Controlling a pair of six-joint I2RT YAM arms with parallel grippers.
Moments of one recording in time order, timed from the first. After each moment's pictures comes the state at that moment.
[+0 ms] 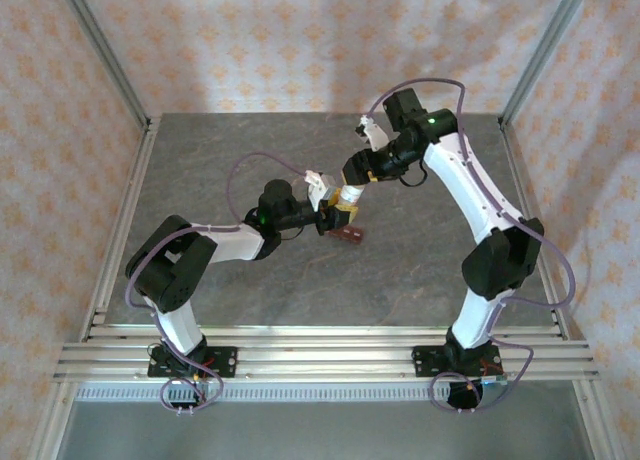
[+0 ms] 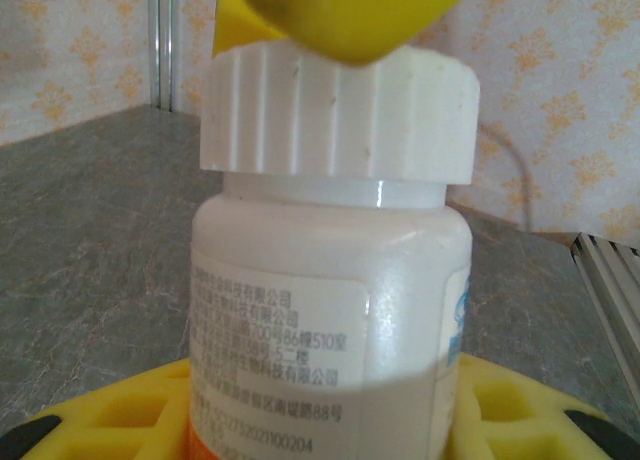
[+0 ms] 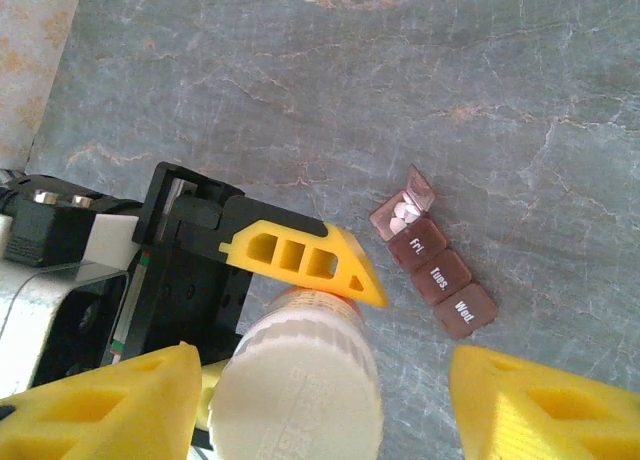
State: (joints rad) left arm -0.55 1.76 0.83 0.82 0.63 -0.13; right arm 0.38 1.79 1.88 -1.24 -0.53 0.02
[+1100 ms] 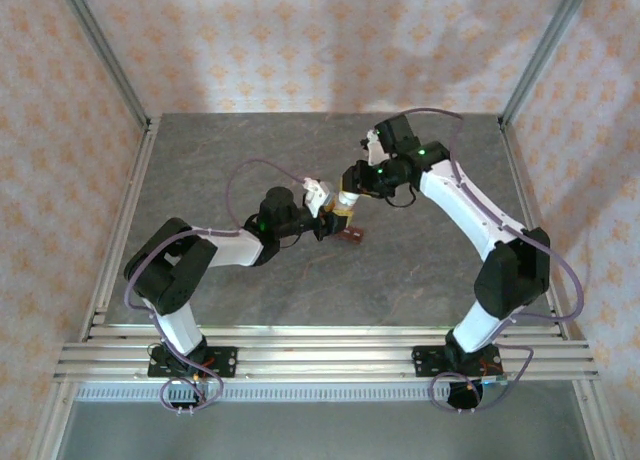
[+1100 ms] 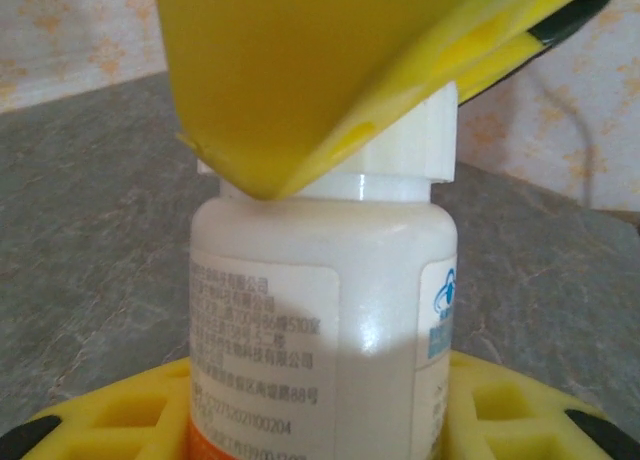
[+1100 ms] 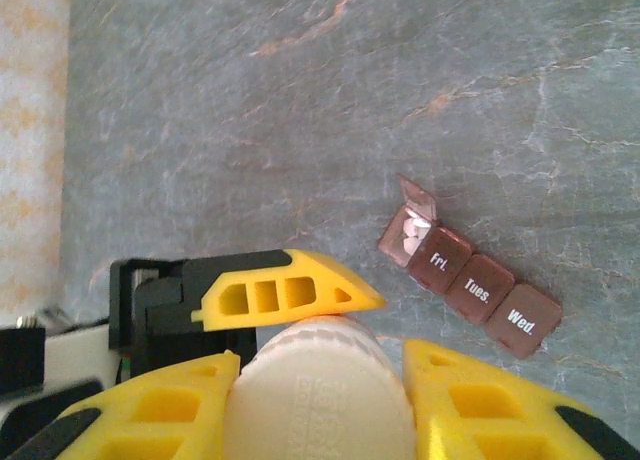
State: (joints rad) left arm -0.58 1.75 0.77 0.79 0.48 -0.08; right arm 0.45 1.65 1.51 -0.85 -0.41 0.50
